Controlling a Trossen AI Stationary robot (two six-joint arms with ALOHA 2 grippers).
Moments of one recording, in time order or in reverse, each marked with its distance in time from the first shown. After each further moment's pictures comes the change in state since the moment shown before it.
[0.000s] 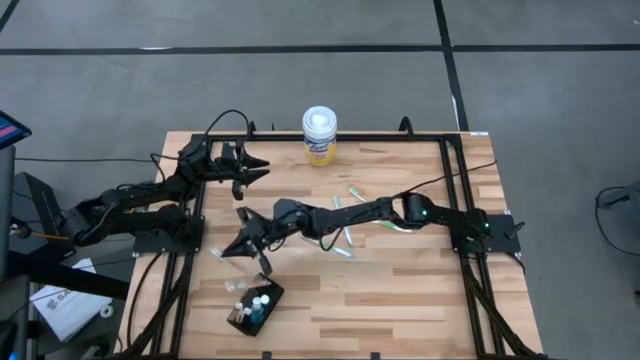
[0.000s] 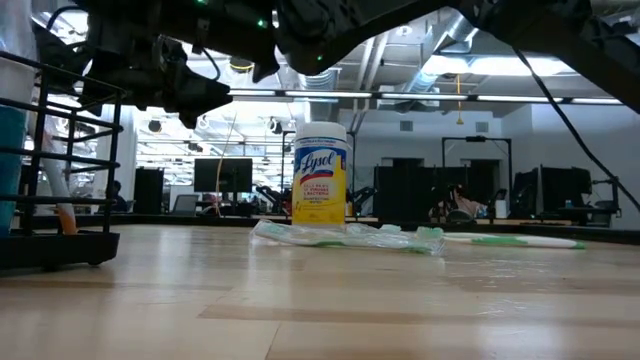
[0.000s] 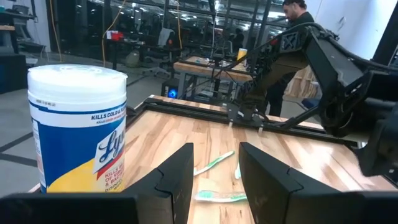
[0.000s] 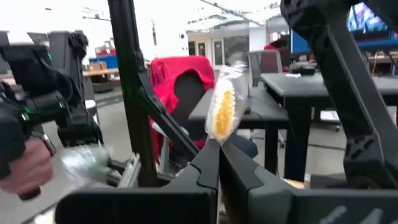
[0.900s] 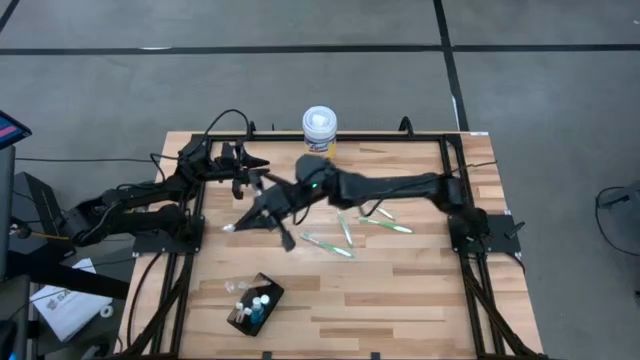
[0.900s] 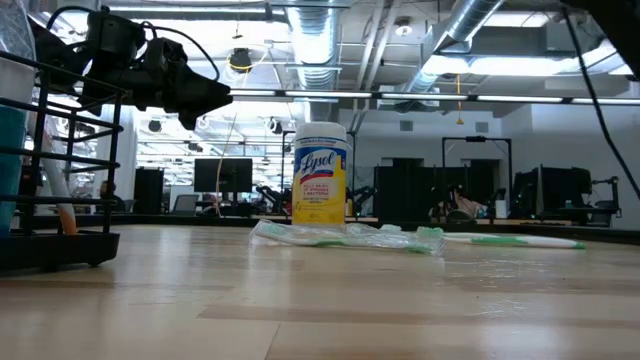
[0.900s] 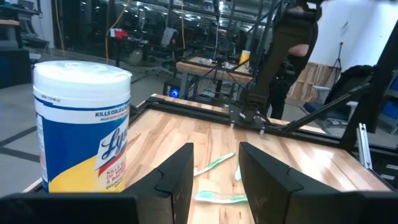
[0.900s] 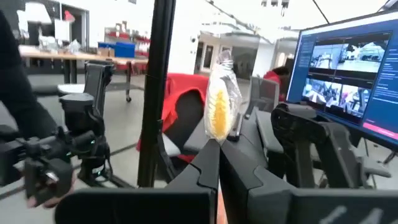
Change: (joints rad) left arm 0.002 0.000 0.000 0.000 -0.013 -0.031; right arm -0.035 -0.378 0.000 -0.389 -0.086 -0.230
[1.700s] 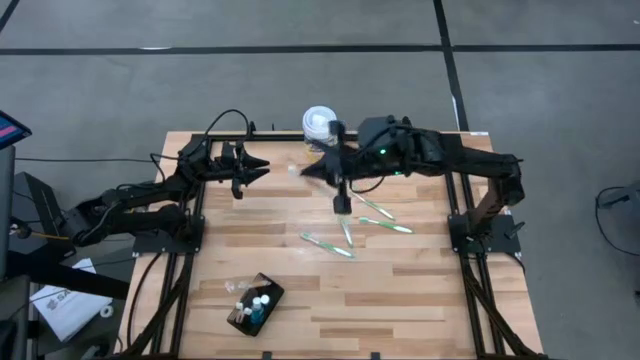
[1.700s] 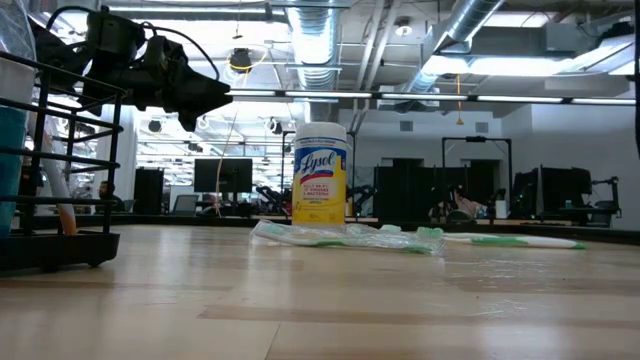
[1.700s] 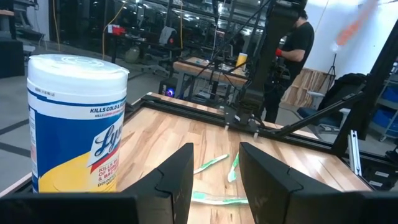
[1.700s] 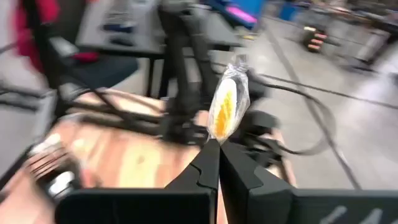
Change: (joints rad) left arm 0.000 0.000 0.000 0.006 0.010 -0.051; right arm -0.014 -0.425 0.000 -0.877 0.575 -0.122
